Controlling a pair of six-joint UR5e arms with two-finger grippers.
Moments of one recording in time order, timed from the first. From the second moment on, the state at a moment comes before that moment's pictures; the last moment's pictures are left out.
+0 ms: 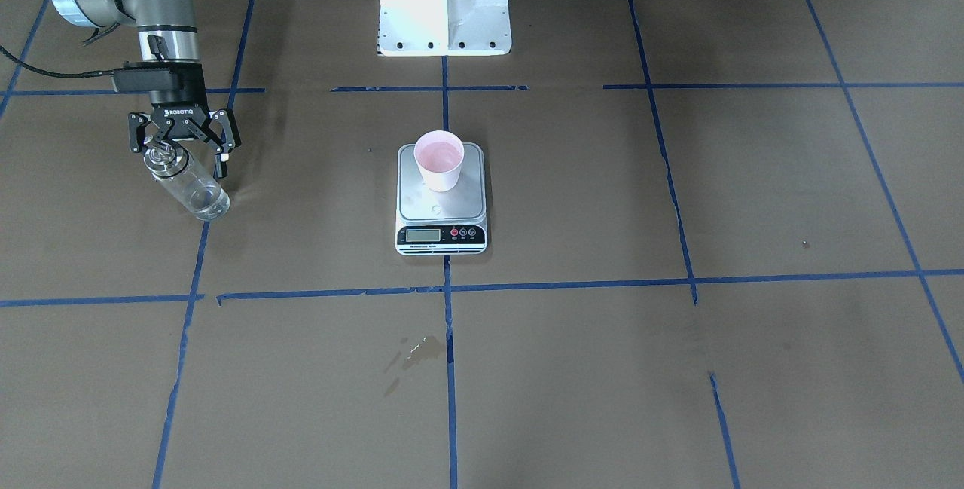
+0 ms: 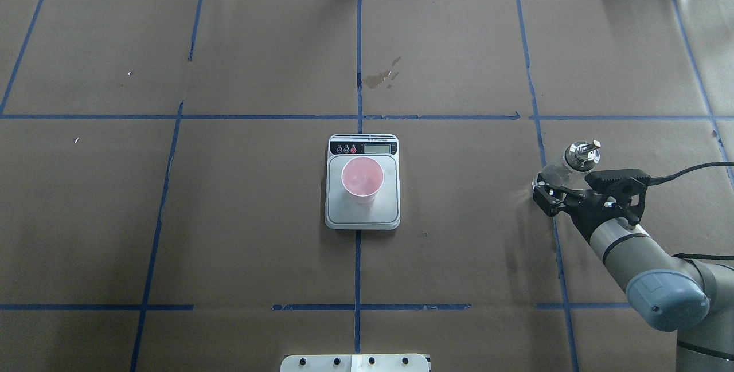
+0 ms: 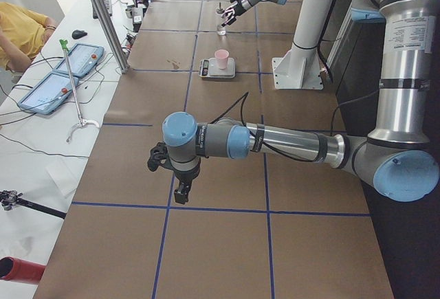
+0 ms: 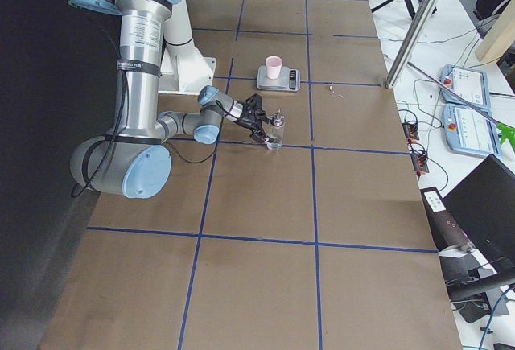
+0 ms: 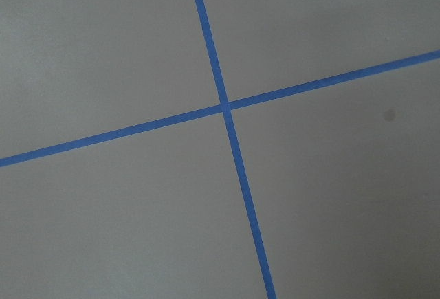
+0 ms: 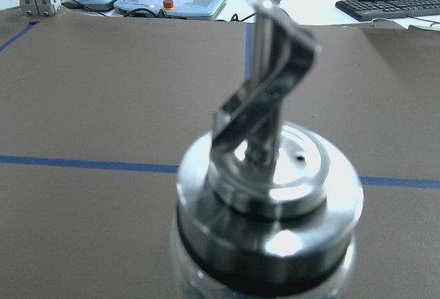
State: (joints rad) left arm -1.58 -1.56 -1.72 -1.48 -2.33 0.22; right arm 0.28 -1.73 1.89 -0.77 0.88 1.26
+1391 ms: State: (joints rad) left arm -1.58 -1.56 -1.72 -1.48 -2.33 0.22; right arm 0.32 -1.70 1.89 -0.77 0.85 1.22
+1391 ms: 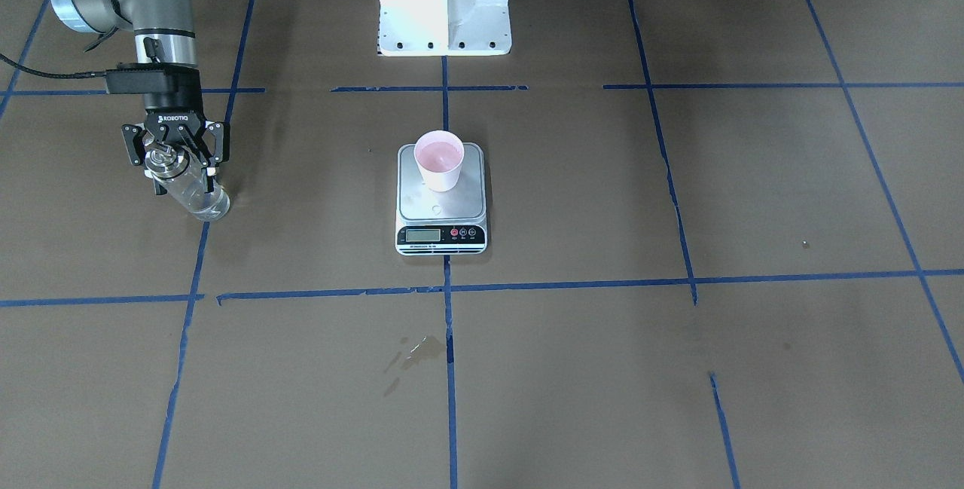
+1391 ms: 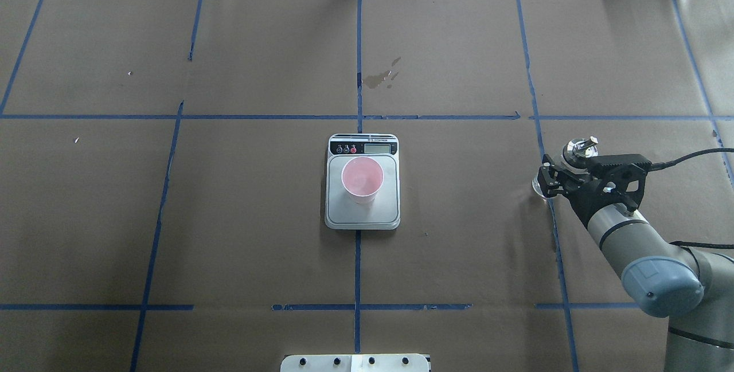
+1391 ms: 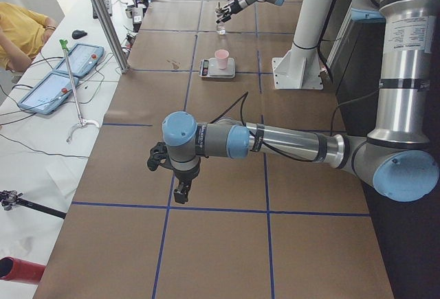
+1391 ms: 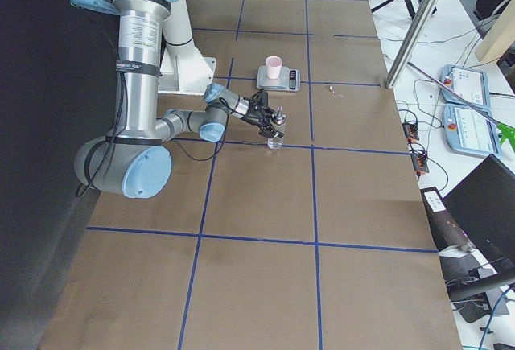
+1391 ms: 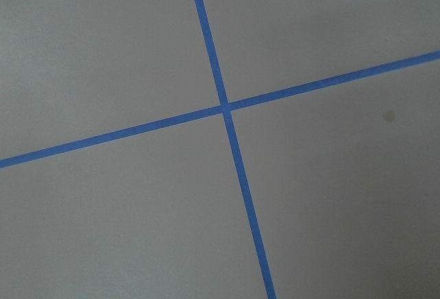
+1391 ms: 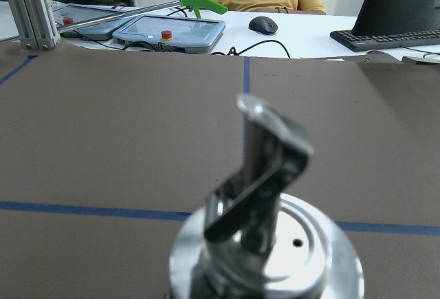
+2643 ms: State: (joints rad) left arm -1.58 -1.56 -1.73 -1.48 -2.33 0.22; right arm 0.35 -1.65 2.02 -0.66 0.76 0.95
